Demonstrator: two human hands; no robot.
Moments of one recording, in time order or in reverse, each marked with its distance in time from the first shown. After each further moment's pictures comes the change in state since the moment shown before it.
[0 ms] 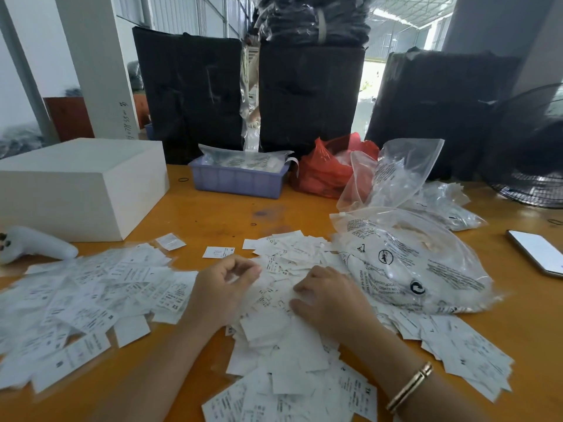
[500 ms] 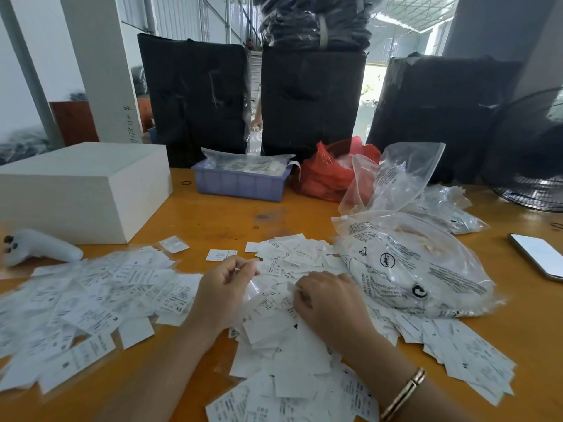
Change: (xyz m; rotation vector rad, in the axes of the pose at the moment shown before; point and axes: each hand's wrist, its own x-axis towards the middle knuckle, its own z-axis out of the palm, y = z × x) left_hand -0.004 0.008 -0.002 -0.184 -0.030 -0.094; right_hand -0.005 -0.017 -0.004 -0.081 0.138 0.001
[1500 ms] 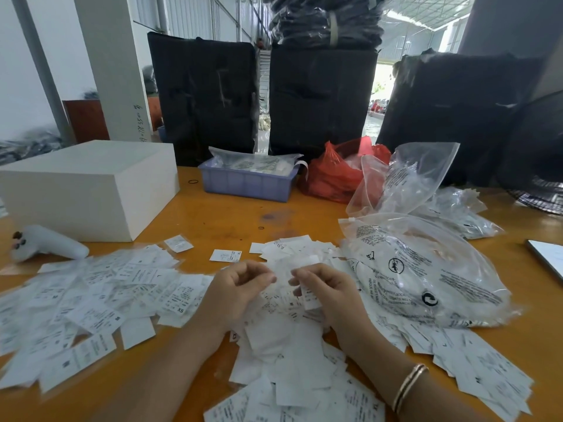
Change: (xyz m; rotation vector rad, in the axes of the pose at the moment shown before) left_hand 0.001 0.005 0.005 -0.169 -0.114 -0.108; right_hand 0.009 -0.002 -0.002 1.339 0.033 0.277
